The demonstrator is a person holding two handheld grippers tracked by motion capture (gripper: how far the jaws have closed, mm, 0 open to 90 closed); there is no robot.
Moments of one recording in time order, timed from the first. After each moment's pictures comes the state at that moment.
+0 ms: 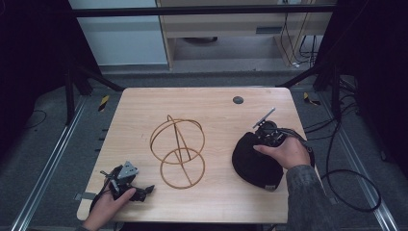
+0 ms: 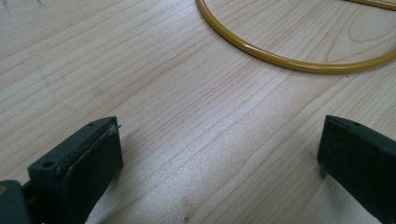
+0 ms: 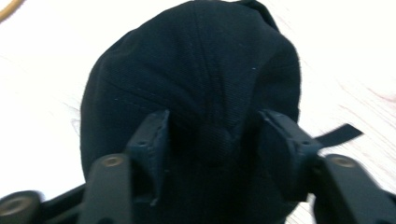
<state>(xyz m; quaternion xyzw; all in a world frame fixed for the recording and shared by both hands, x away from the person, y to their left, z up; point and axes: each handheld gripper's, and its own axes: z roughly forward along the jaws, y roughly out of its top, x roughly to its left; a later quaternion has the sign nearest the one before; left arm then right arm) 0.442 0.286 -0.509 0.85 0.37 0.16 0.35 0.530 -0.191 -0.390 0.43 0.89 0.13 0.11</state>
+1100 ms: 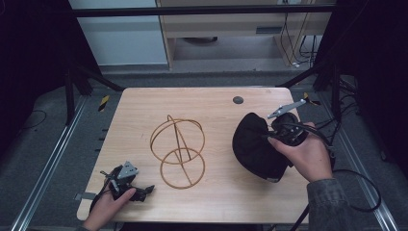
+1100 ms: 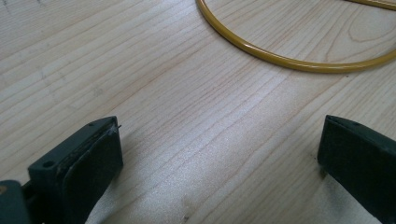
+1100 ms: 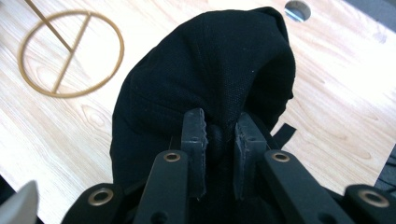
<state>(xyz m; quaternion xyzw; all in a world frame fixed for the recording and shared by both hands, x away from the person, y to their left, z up) 0.441 0.286 -0.509 0.85 0.37 0.16 0.35 0.477 -0.205 -0.306 0.41 0.85 0.28 0.17</state>
